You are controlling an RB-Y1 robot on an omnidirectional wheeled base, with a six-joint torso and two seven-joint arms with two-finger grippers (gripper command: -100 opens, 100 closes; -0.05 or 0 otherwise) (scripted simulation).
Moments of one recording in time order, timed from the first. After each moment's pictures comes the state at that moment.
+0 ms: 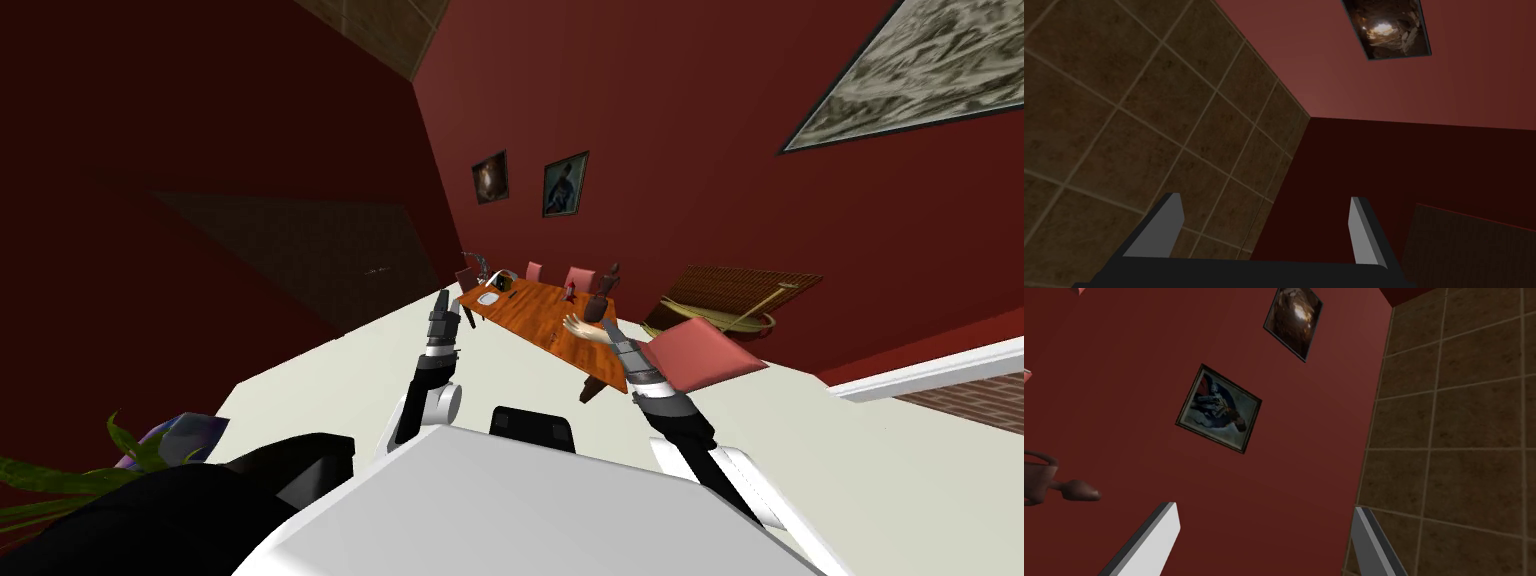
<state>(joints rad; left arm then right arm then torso) 0.53 -0.01 -0.04 -2.32 -0.06 -0.40 -0.14 0.55 -0.25 -0.01 -2.13 0.47 -0.50 -0.13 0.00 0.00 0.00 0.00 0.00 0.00</state>
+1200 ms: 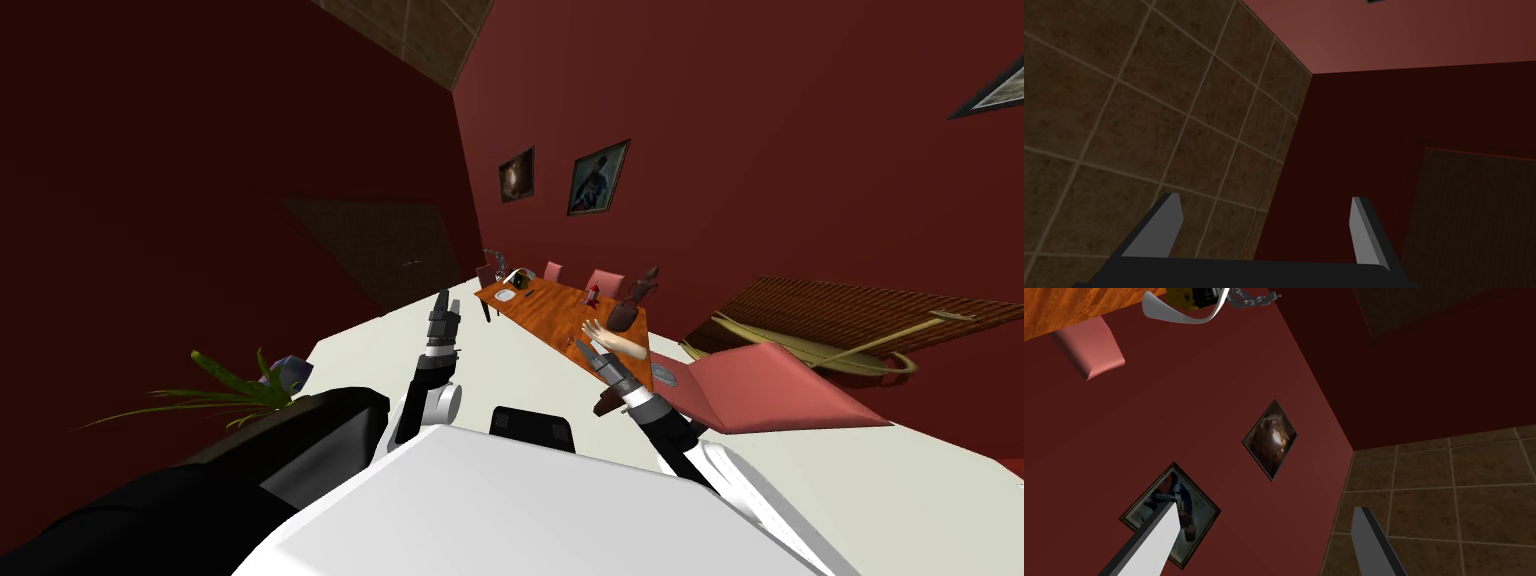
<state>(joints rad) 0.53 -0.01 -0.04 -2.32 -0.06 -0.40 -0.14 0.54 -0.38 0.05 -2.01 0.81 -0.48 -0.12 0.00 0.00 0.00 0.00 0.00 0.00</state>
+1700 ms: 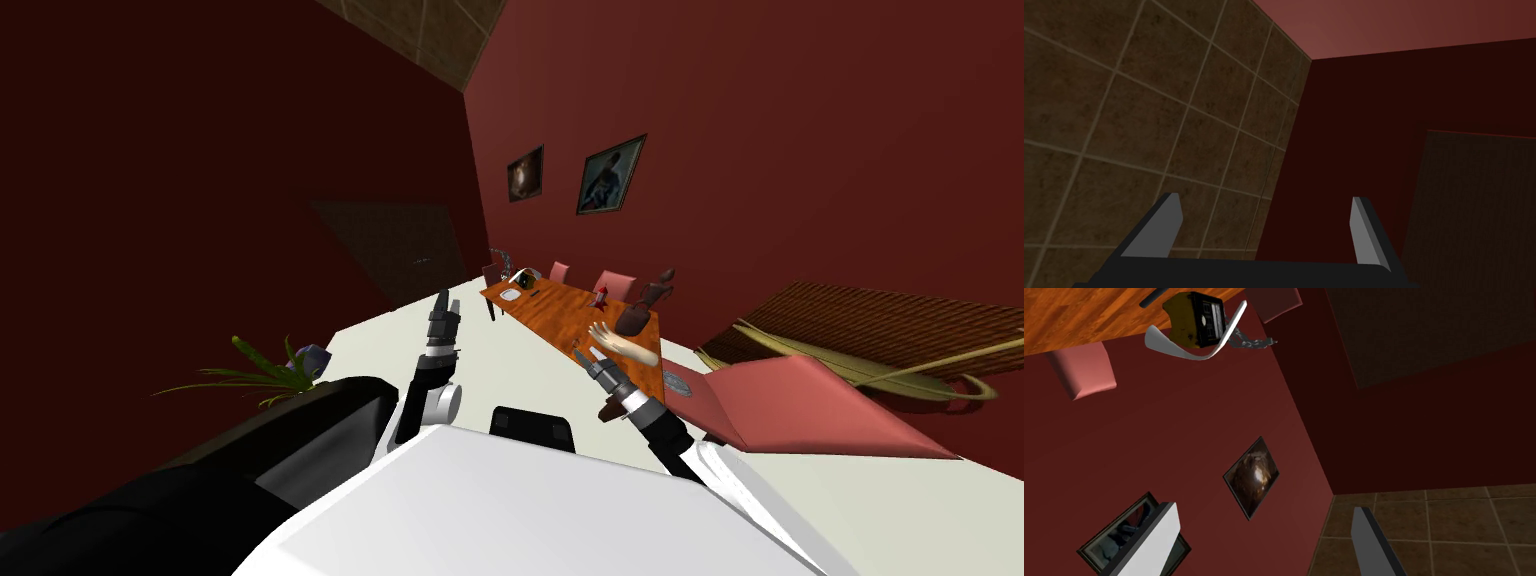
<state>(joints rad) 0.53 -0.01 -0.04 -2.32 -0.06 -0.40 -0.14 0.53 -0.41 0.06 -1.95 0.94 -0.49 -0.12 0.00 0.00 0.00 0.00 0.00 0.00</state>
